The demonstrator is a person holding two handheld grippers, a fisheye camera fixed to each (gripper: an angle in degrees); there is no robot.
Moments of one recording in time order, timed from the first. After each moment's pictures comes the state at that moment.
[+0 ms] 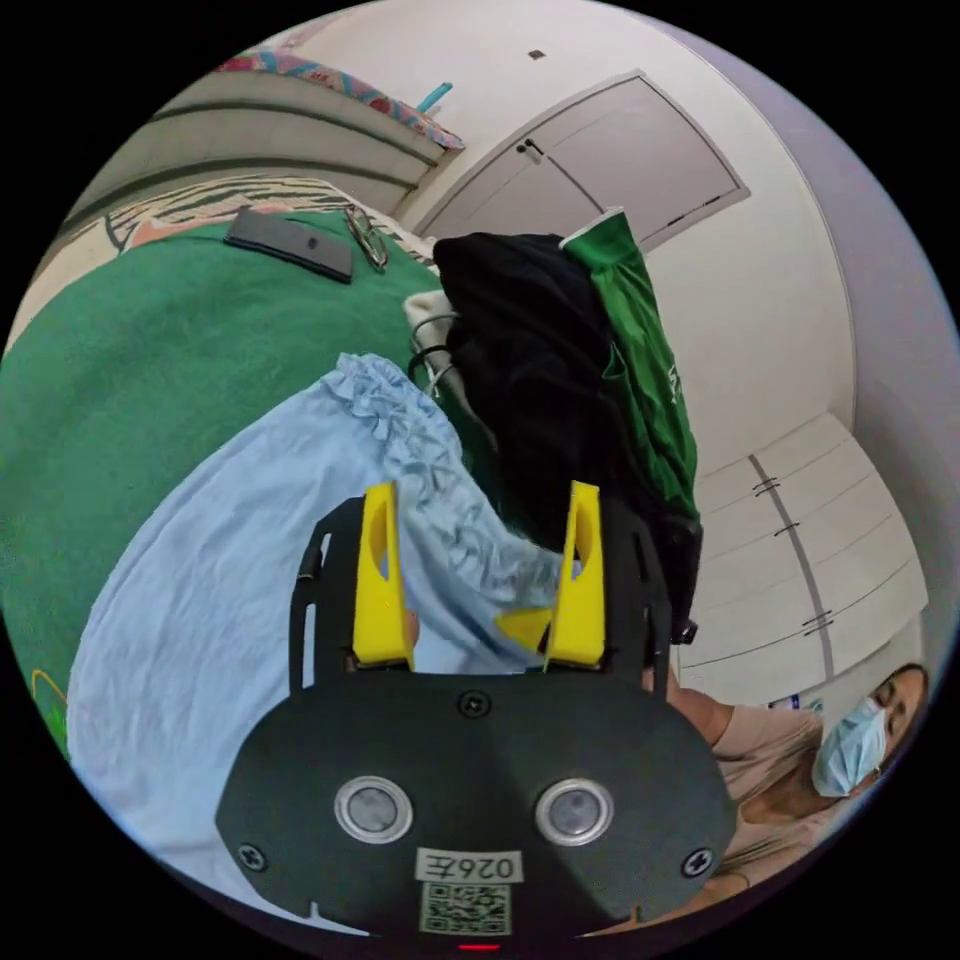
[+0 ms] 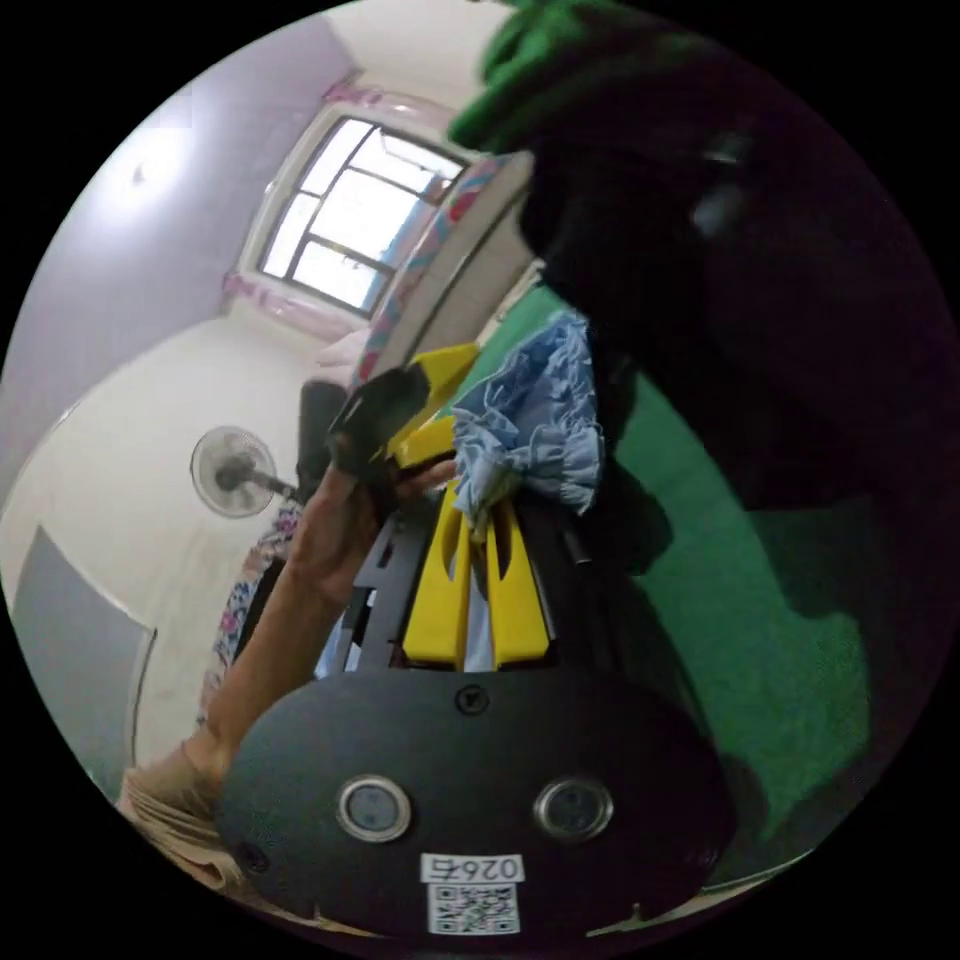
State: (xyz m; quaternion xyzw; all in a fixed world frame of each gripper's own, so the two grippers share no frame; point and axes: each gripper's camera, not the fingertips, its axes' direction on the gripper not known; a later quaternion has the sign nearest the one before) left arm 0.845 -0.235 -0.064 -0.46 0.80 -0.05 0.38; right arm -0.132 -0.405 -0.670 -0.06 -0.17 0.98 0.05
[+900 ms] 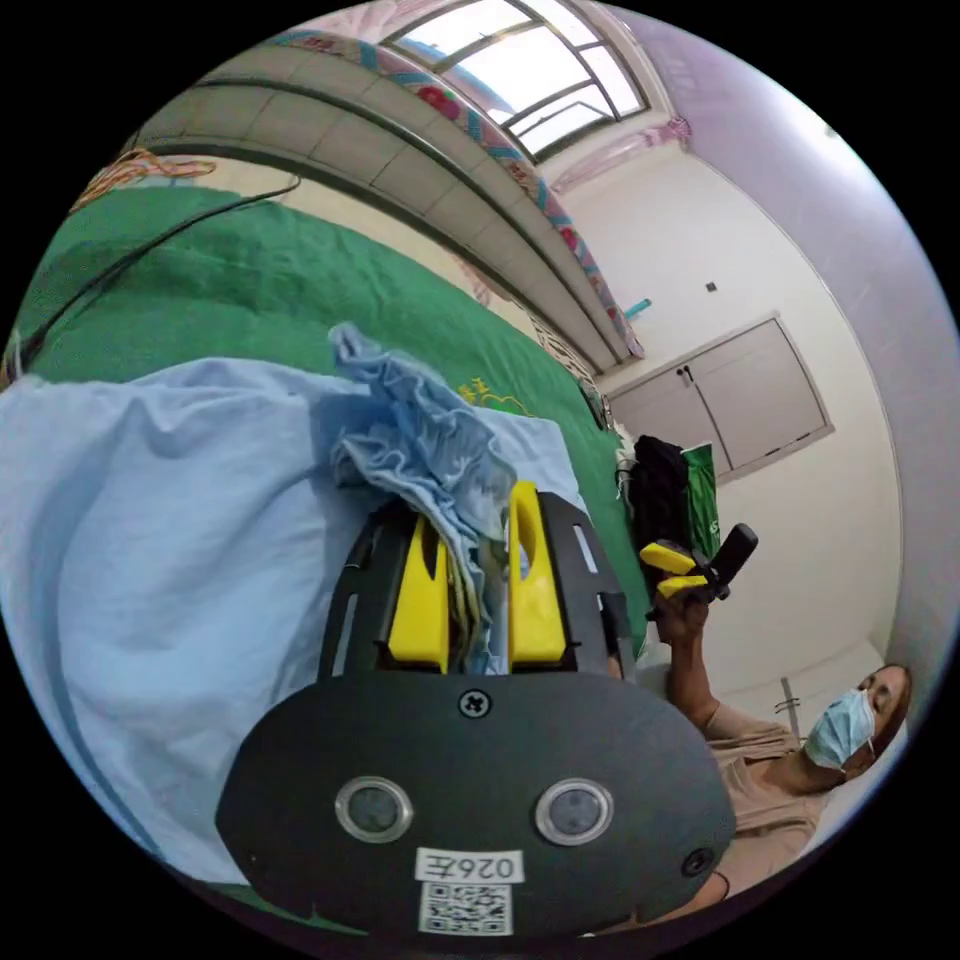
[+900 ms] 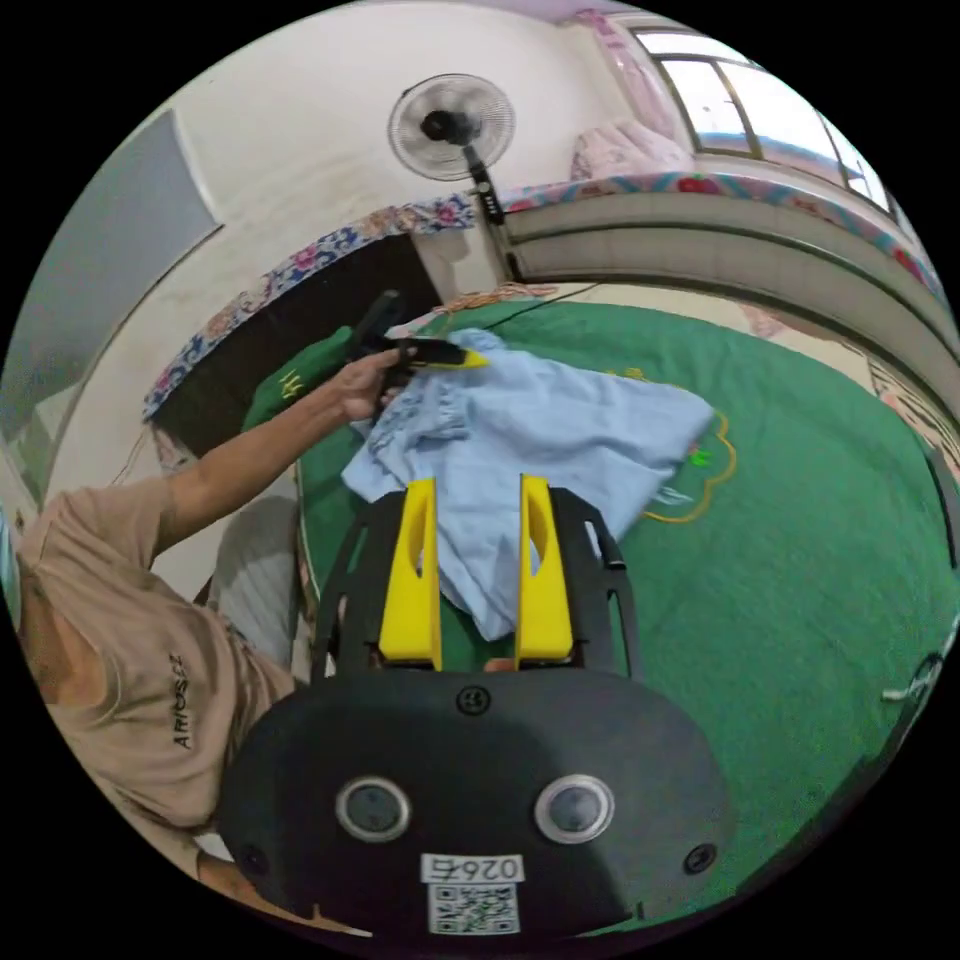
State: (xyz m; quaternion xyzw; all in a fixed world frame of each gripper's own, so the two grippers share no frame) left arm 0.417 -0.065 0.152 -0.54 0.57 -0.27 0.56; right arm 0.092 -0.626 -0.573 0.06 -0.45 0.78 0.43
